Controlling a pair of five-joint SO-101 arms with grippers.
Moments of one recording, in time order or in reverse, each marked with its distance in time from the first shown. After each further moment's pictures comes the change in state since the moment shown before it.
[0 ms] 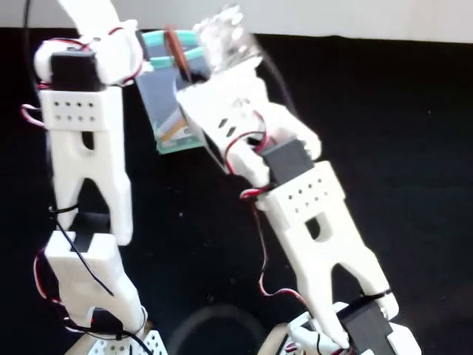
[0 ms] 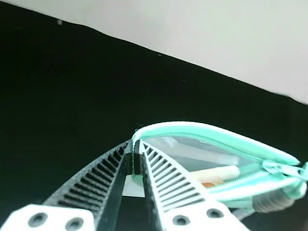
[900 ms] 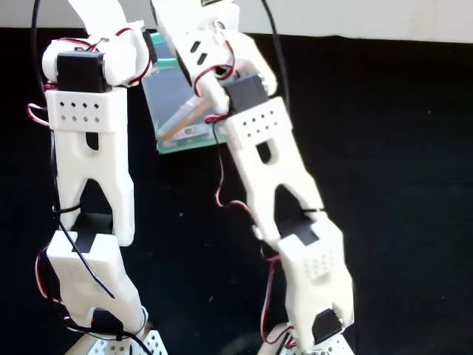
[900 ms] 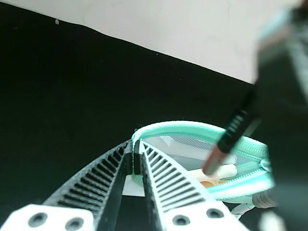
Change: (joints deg) left arm 0.4 -0.1 0.0 0.0 0.0; right arm 3.3 49.8 -52.6 -17.7 -1.8
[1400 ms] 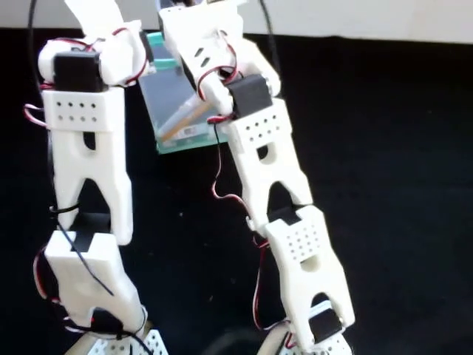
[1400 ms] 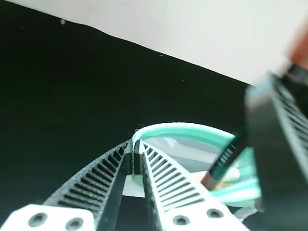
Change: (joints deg) left arm -2.0 0.0 0.0 0.0 0.0; right arm 0.7 11.0 -26.2 26.2 -5.4
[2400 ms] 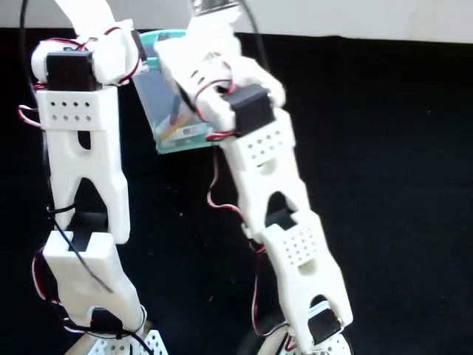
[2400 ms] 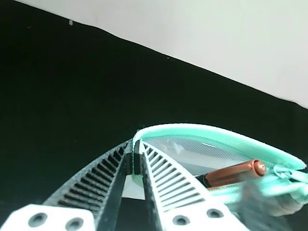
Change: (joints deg) left arm -2.5 0.0 0.0 0.0 0.0; right arm -2.1 -3.7 -7.9 22.7 0.0
